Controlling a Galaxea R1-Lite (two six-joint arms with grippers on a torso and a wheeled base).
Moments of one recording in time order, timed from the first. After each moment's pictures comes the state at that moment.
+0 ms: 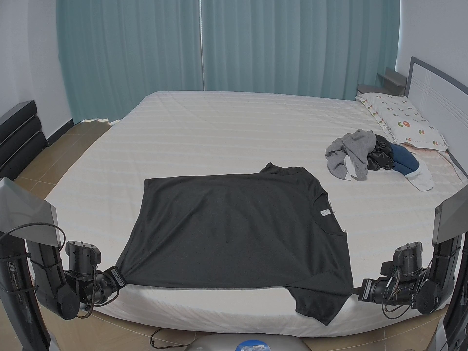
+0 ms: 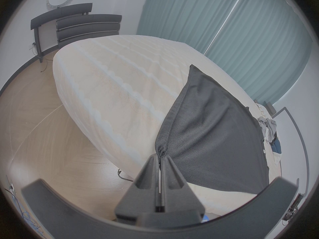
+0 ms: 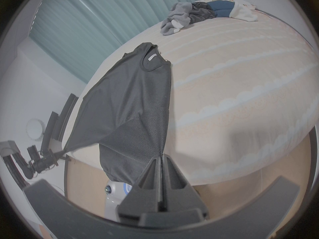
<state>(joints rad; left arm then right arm) -0.08 2.18 -0.13 -1.25 0.09 -0.66 0.17 2.17 -0.03 -1.31 0.18 0.45</state>
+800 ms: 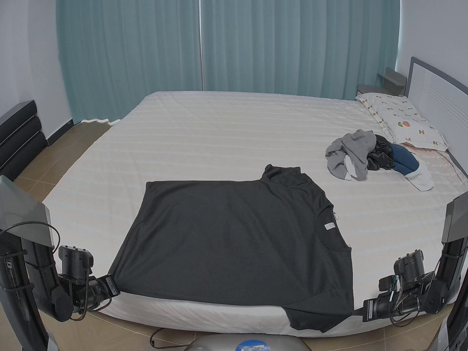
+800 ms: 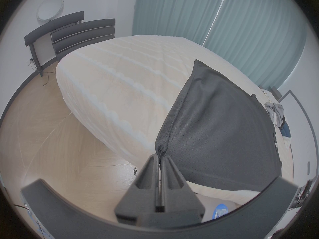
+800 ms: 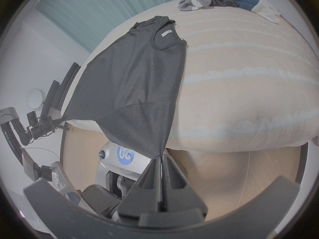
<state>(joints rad) -0.02 2.18 -0.07 -1.25 0.09 -0.49 0.17 2.08 -0.02 -1.02 0.27 0.26</state>
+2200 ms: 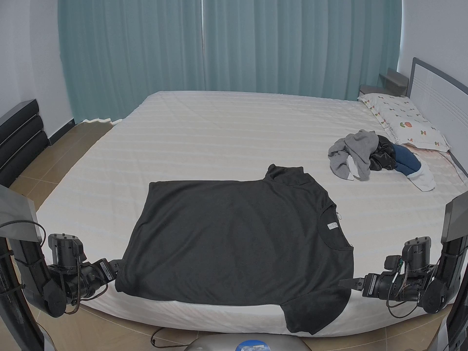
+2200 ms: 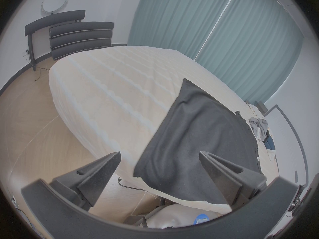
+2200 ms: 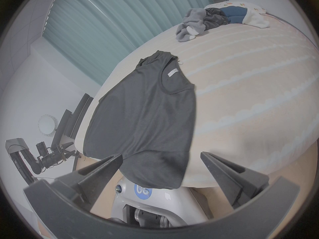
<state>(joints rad) 0.01 2.07 -0.10 -1.26 0.00 -0.55 0.15 2.10 -0.02 -1.35 0.28 0.46</state>
